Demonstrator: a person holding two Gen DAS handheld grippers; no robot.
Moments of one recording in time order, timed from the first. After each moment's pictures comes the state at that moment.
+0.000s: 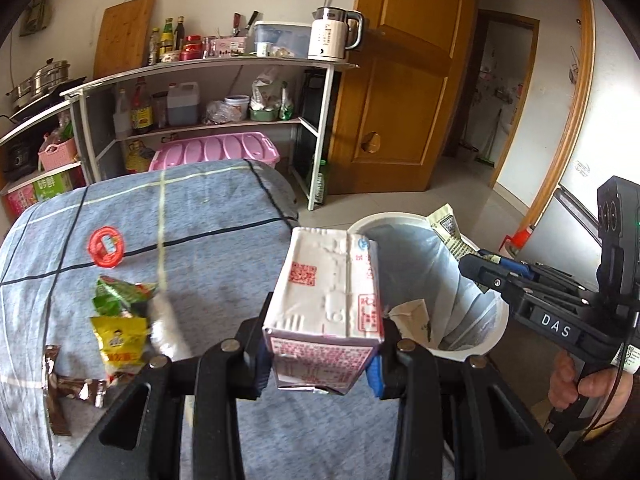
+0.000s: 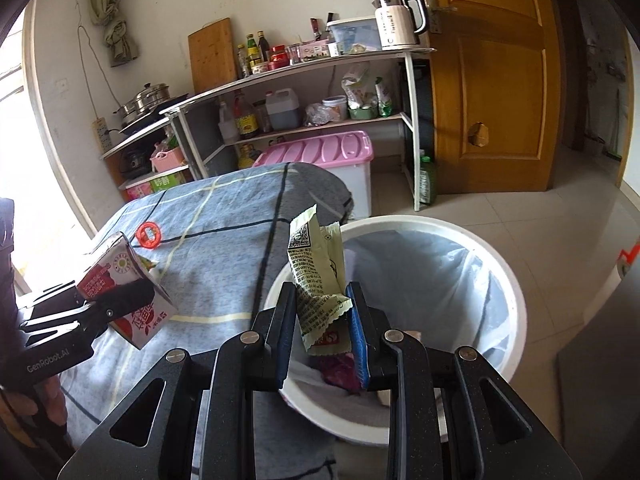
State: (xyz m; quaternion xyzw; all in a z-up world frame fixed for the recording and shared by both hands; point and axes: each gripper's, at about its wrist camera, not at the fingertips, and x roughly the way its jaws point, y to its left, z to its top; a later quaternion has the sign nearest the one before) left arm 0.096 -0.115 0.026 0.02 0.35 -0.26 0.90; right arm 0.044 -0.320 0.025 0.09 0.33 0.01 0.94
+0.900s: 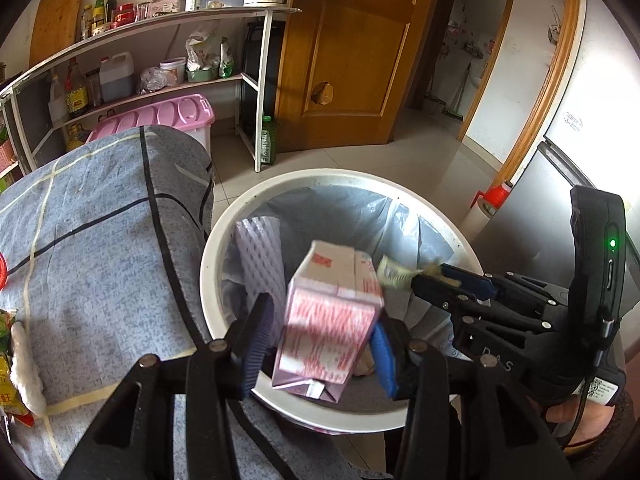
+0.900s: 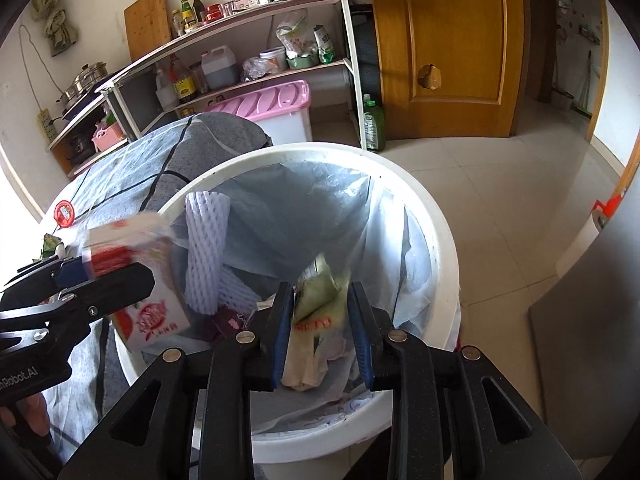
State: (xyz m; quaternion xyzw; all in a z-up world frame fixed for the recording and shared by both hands) left arm 0.118 -0.231 -0.016 0.05 0.41 -0.32 0.85; right arm 0.066 -0.395 -0.039 0.11 0.42 -0.05 0.90
